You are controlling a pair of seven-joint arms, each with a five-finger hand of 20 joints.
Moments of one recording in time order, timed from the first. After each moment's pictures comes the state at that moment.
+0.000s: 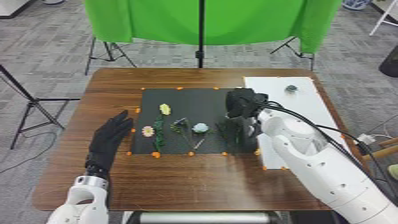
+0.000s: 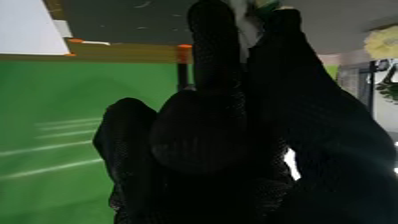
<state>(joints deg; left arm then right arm) 116.9 -73.4 -92.9 -110.2 59.1 1.8 7.5 -70.5 -56.4 55.9 -93.4 -139.5 -12.4 0.7</state>
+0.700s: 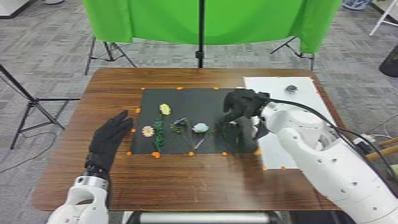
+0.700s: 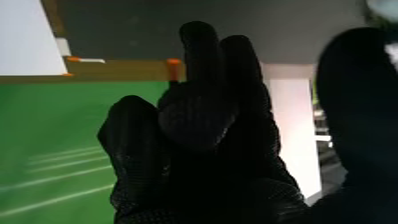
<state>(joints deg) 117.0 -73.5 -93.0 -110.3 59.2 1.8 7.6 -70.9 -56.0 60.3 -98.0 -134.9 -24.2 -0.1</state>
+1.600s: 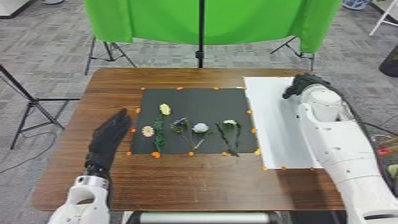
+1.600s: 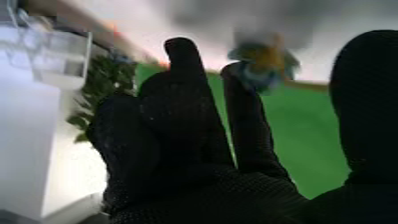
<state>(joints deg) 116.6 -72.9 -91.8 -110.2 59.7 4.2 11.2 -61.7 -68.3 78.7 -66.4 -160.4 -21.4 15.9</state>
